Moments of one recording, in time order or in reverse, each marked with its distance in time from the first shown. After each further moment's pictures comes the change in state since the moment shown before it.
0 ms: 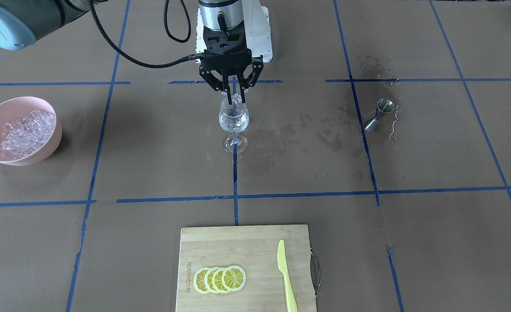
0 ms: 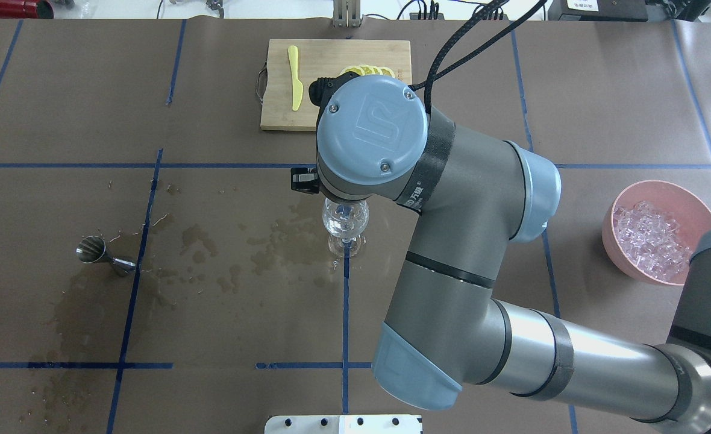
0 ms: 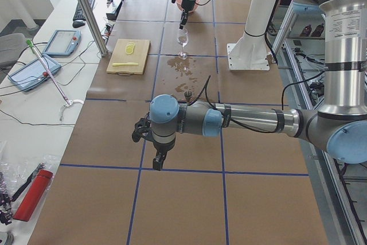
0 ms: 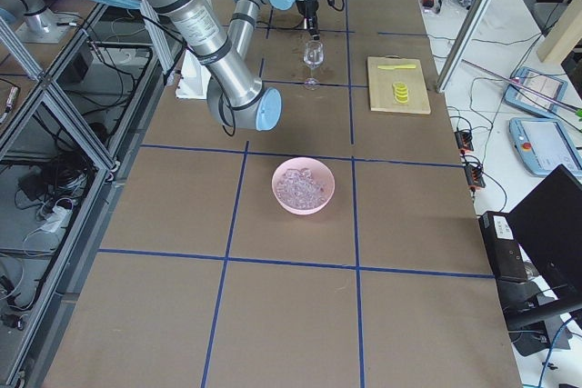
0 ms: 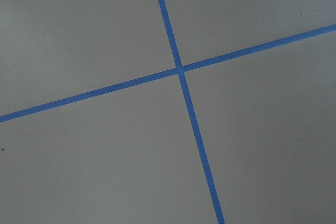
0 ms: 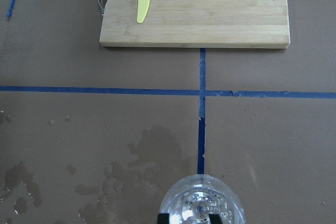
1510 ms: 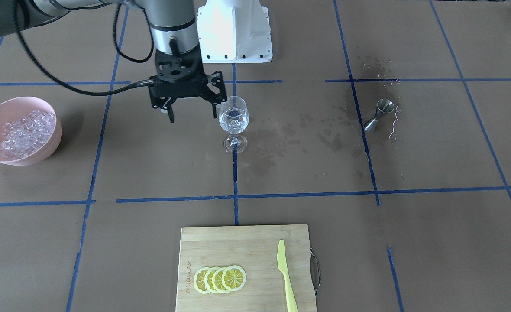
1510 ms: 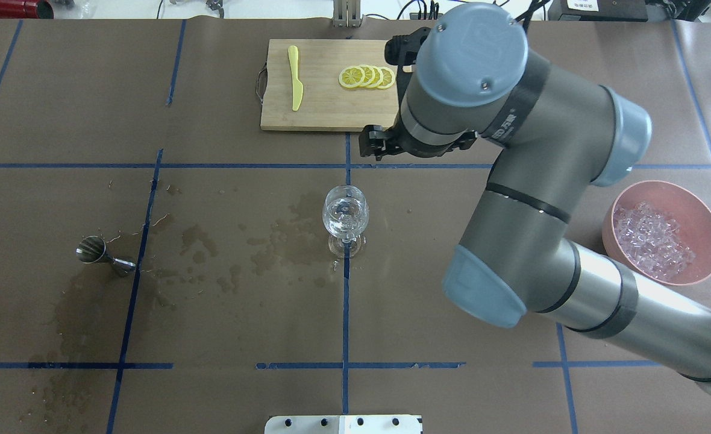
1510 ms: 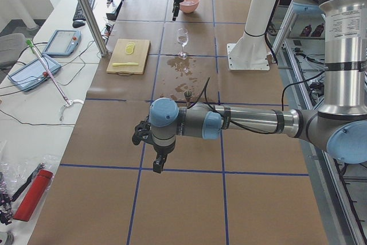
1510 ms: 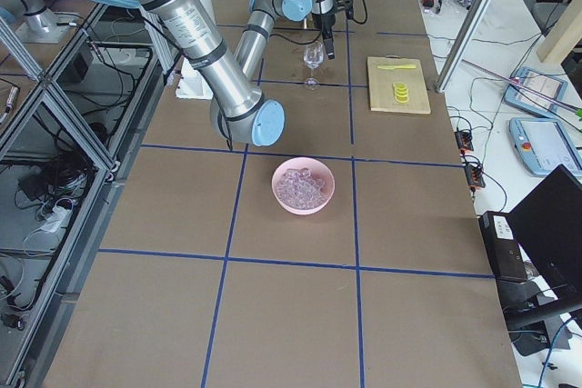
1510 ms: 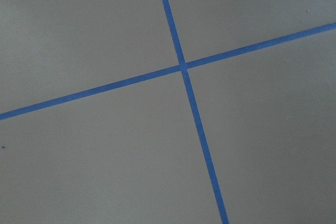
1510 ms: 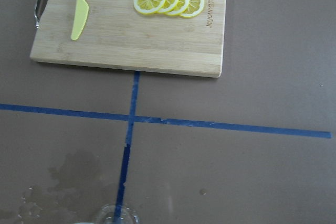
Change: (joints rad) left arm -0.001 0.001 0.018 -0.008 0.000 0.004; right arm 0.208 -0.153 0.055 -0.014 0.164 -0.242
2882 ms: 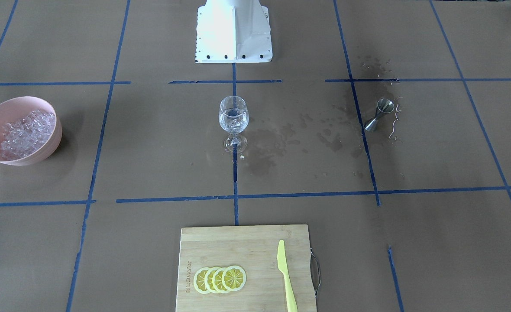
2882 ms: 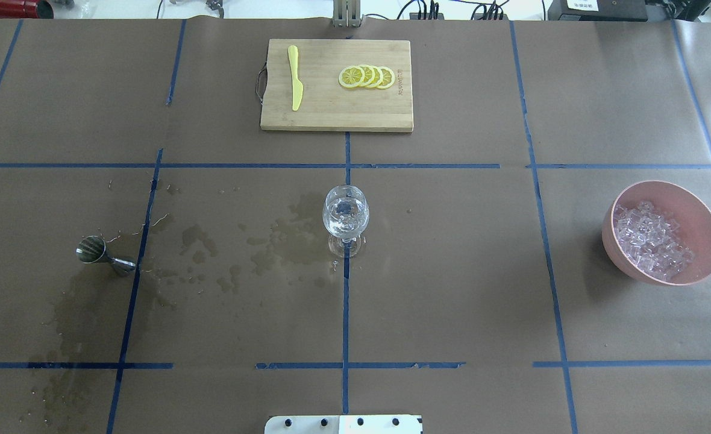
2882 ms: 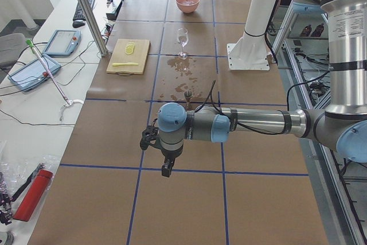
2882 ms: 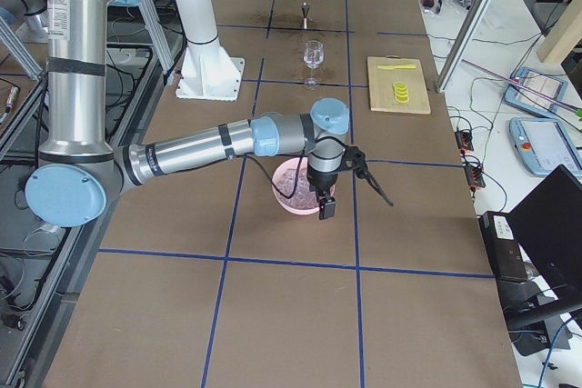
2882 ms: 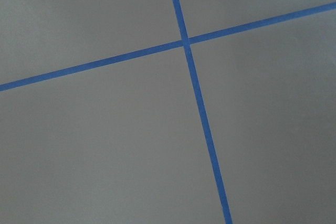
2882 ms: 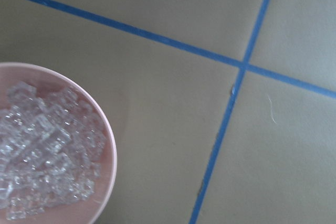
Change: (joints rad) left arm -0.002 0.055 -0.020 0.002 -0.005 -0.002; right arm 0.713 -0.823 -0.012 0.124 0.392 -1.040
